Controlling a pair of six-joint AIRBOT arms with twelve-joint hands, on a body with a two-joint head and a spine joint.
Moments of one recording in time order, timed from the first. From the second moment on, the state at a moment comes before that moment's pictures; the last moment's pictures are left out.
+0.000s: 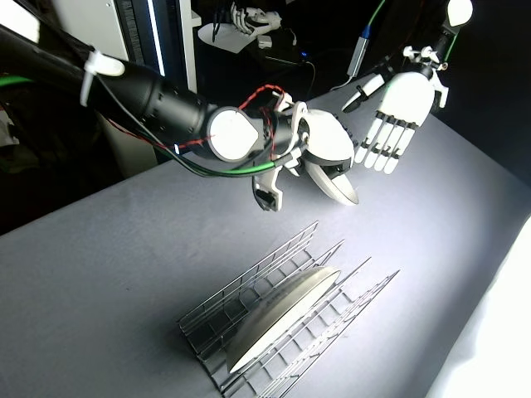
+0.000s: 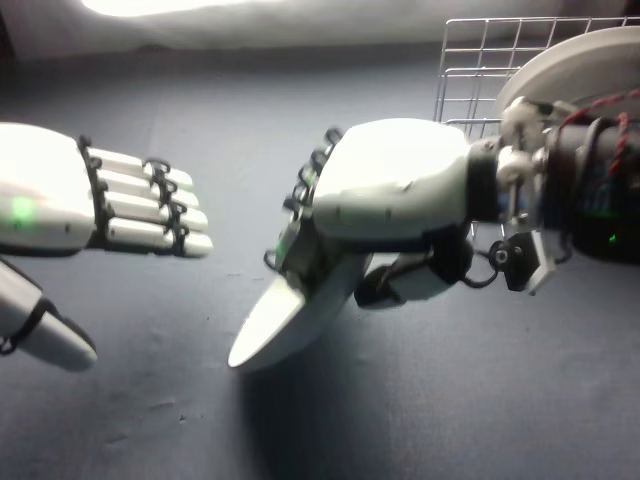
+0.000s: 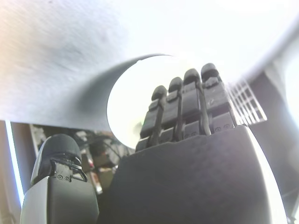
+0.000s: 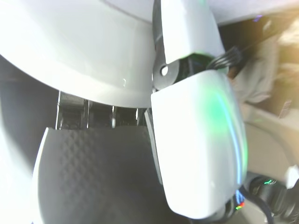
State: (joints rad) left arm 0.45 -0.88 1.40 1.60 -0.85 -0.16; right arm -0.32 -1.21 1.07 -0.79 0.40 -0.25
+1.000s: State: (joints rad) left arm 0.33 -0.85 1.45 1.70 -0.89 -0.23; right arm -0.19 -0.92 0.86 -0.13 0.37 -0.25
